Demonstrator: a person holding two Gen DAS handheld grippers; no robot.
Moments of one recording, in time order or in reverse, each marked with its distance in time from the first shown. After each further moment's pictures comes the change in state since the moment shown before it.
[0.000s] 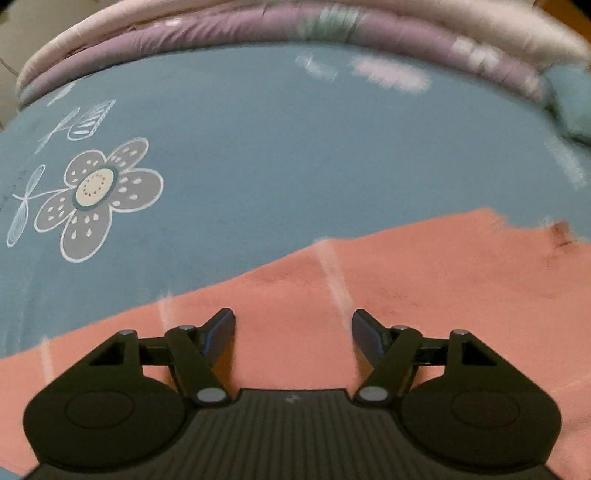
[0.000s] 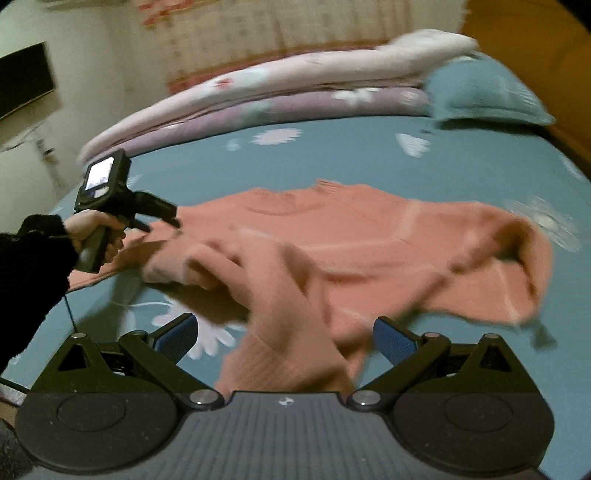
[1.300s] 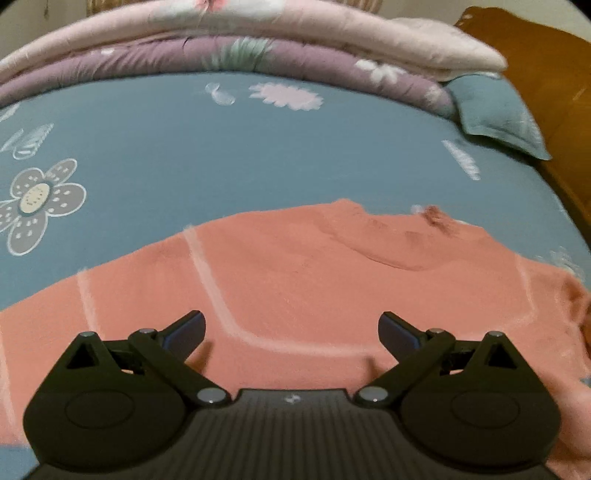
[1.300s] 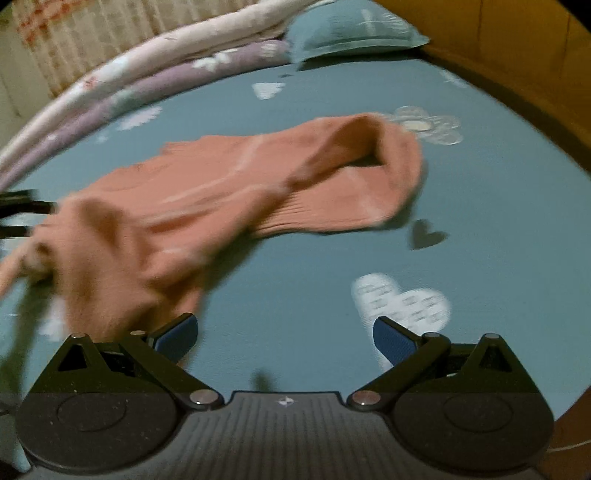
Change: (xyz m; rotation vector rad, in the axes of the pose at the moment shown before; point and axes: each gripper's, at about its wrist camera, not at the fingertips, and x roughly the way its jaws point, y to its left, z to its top) left arm -0.107 -0.038 -0.069 0.069 -0.093 -0.294; right arm 0.020 -0.108 -0.042 0.191 0.095 -0.284
